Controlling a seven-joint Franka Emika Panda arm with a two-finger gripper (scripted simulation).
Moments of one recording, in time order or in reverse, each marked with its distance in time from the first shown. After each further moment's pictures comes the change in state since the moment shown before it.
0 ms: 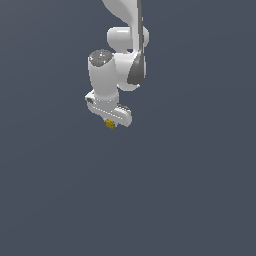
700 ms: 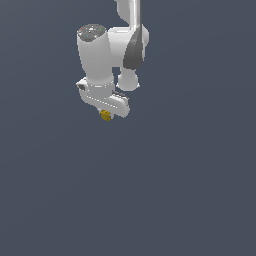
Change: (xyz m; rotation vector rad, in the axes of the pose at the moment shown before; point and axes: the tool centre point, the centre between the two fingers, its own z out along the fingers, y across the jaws) arm 0.012 0.006 -0.062 0.000 0.000 0.000
